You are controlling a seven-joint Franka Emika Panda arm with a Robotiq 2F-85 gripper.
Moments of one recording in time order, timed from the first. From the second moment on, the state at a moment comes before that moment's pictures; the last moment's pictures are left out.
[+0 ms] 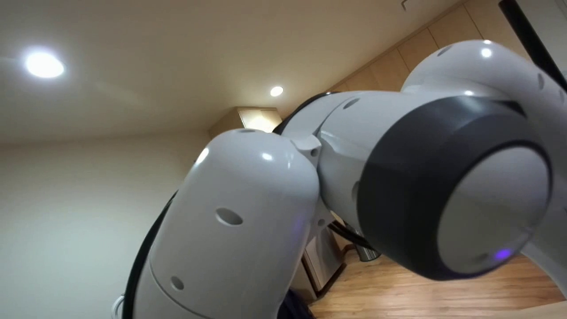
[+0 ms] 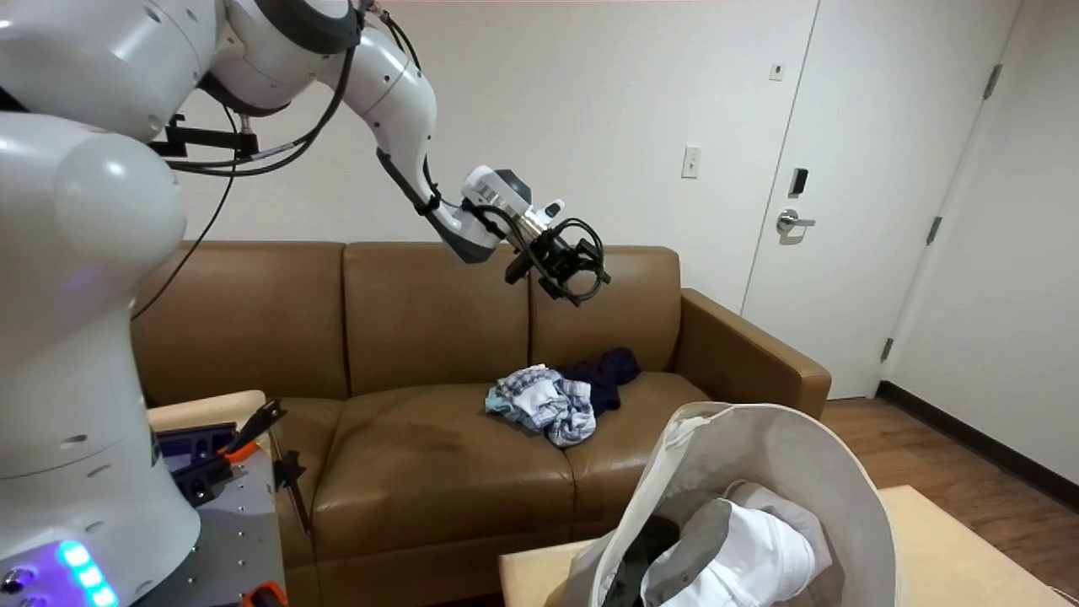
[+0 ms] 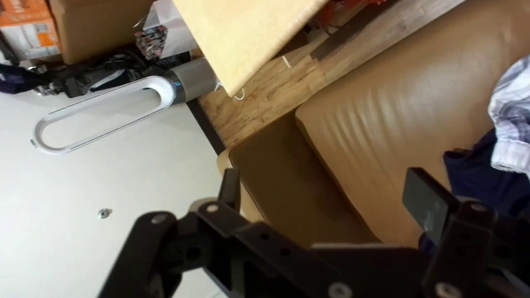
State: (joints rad) arm 0.95 0.88 -0.66 -1.62 -0.72 2.62 0.63
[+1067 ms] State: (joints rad) arm 0.63 0.20 -0.26 -2.27 -0.55 2.92 0.63
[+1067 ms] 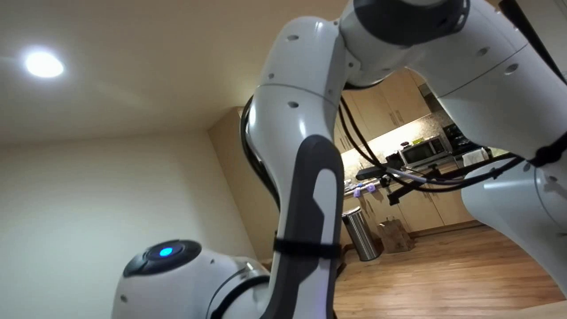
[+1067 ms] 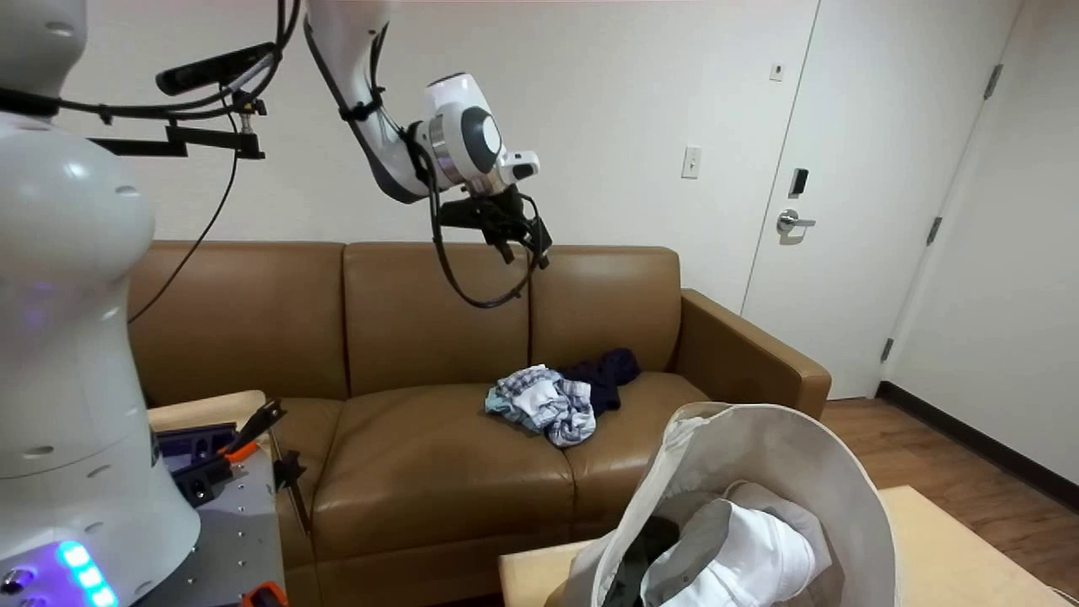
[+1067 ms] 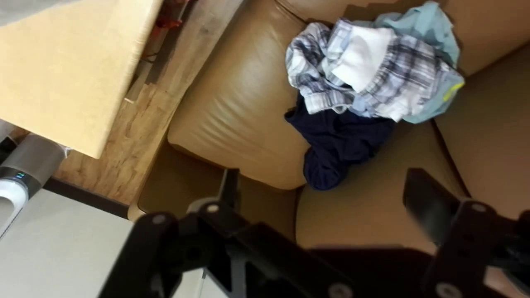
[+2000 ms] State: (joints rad) arm 0.70 -0.10 -0.26 -2.51 -0.50 3.04 0.78
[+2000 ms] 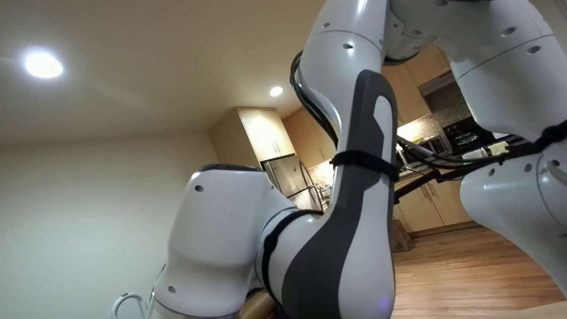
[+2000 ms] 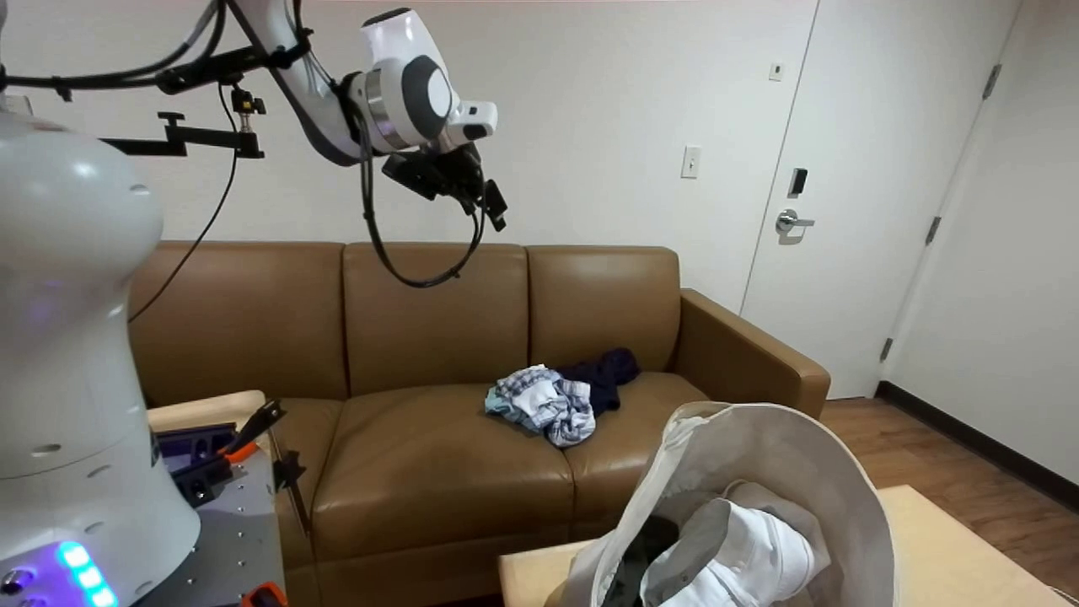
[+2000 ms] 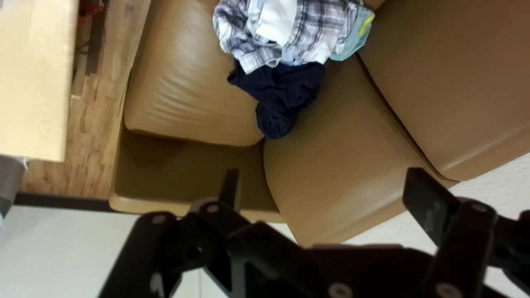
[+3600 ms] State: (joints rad) arm 0.32 -0.40 -0.07 -2.40 0.13 1.98 0.44
